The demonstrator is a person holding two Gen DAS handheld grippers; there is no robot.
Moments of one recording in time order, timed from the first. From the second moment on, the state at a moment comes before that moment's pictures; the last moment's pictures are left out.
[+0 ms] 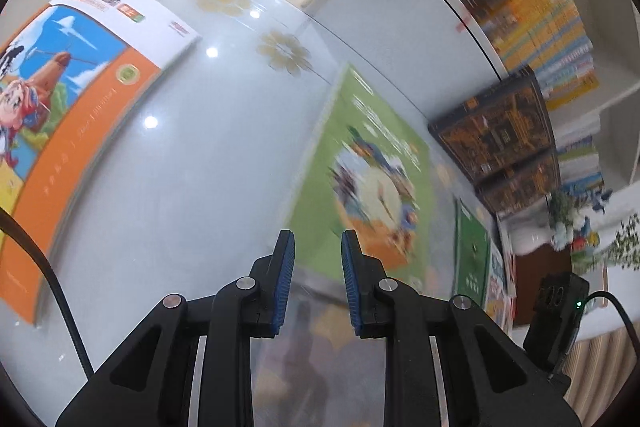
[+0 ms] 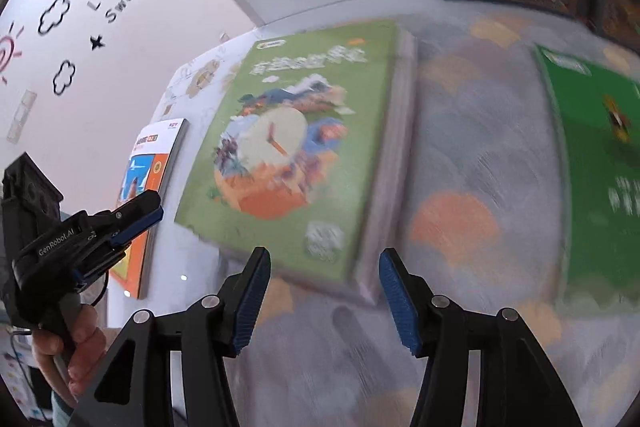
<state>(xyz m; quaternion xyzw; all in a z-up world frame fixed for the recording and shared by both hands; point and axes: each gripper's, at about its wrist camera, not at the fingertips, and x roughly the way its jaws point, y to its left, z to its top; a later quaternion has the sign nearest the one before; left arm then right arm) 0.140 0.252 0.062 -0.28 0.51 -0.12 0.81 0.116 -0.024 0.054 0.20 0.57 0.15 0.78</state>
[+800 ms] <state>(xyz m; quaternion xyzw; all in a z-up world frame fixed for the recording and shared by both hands) 0.074 -0.101 0.079 -0.14 0.59 -0.33 0.72 -0.037 -0.334 0.074 0.29 0.53 0.01 0.80</state>
